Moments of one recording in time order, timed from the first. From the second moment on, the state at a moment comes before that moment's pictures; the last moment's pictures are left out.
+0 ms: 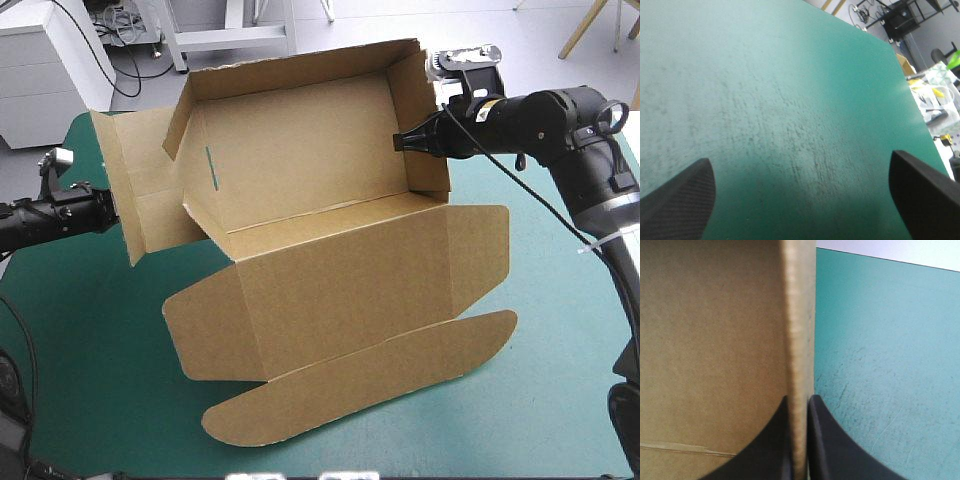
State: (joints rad) left arm 0.46 1.62 -1.18 -1.24 1.19 0.90; right arm 0.28 1.57 -1.83 0.24 1.01 -0.07
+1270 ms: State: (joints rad) left arm 0.10 1.42 -1.18 -1.48 1.20 0.97; right arm 0.28 1.65 -1.82 0.12 0.93 -0.03
